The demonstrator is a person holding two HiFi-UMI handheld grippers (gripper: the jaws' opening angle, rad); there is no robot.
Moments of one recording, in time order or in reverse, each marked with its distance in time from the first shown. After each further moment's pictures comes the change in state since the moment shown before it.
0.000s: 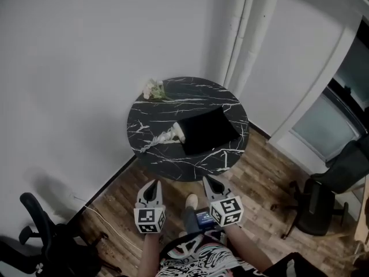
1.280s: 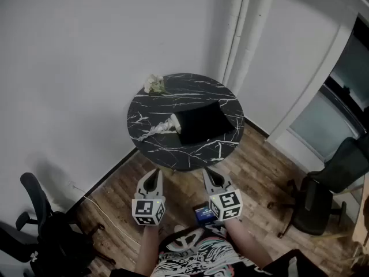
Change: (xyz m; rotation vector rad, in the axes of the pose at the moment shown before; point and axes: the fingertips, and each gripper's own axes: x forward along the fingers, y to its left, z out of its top) left arm -0.037 -0.059 0.037 -0.021 -0.115 -0.034; right arm -0.063 -0.001 0.015 -0.085 -0.030 0.010
